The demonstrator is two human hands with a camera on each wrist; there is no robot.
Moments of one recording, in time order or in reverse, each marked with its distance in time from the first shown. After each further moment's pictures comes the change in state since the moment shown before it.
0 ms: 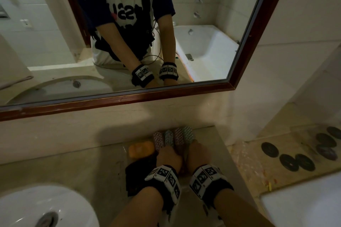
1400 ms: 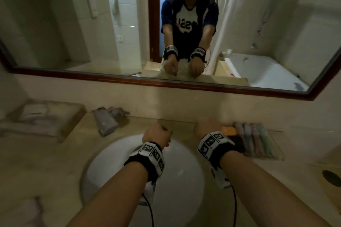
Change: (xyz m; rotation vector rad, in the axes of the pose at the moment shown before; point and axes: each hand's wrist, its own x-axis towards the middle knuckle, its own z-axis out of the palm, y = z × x) left_hand -0.180 -0.262 -0.230 -0.318 0.328 -0.007; right_hand -0.215 -0.234 0.047 -0.409 0.121 -0.396
